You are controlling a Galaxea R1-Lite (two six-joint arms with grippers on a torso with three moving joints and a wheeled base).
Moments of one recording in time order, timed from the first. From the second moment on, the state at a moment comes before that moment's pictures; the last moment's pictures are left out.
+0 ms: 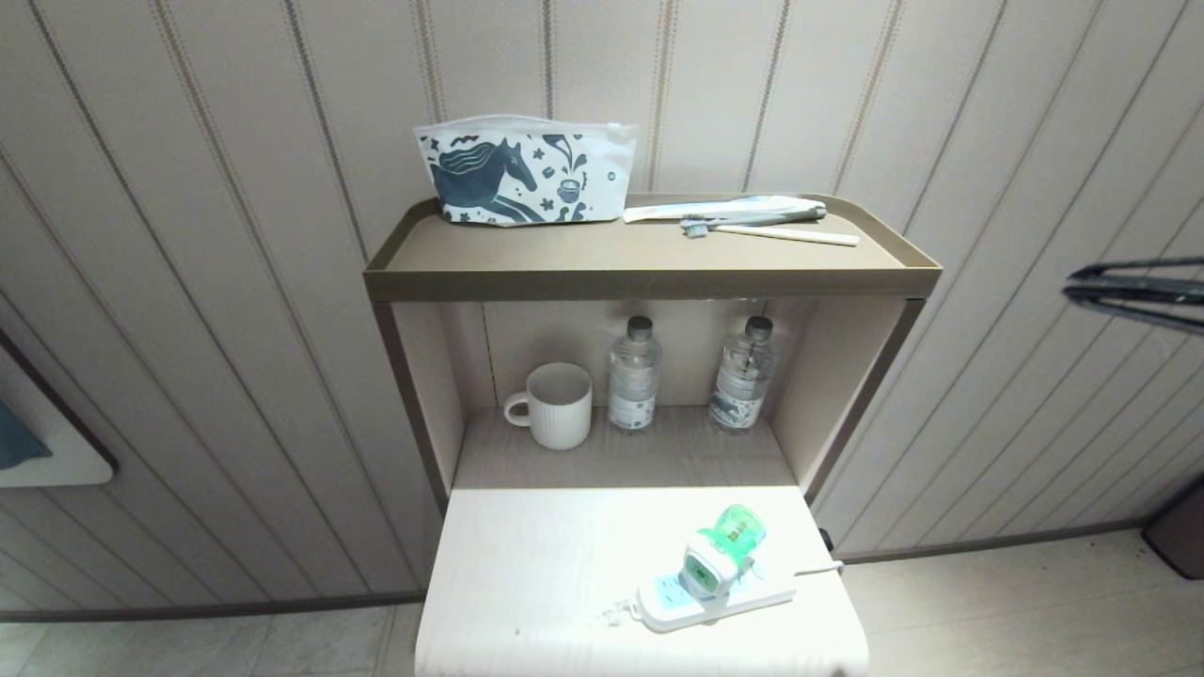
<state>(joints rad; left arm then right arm) 0.00 0.00 -0.04 0.11 0.00 0.00 0.56 1.07 -1.29 0.40 -0.11 -1.42</state>
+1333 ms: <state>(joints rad) 0.00 0.00 -0.04 0.11 0.00 0.00 0.51 0.76 -0.77 0.04 -0.31 -0.04</state>
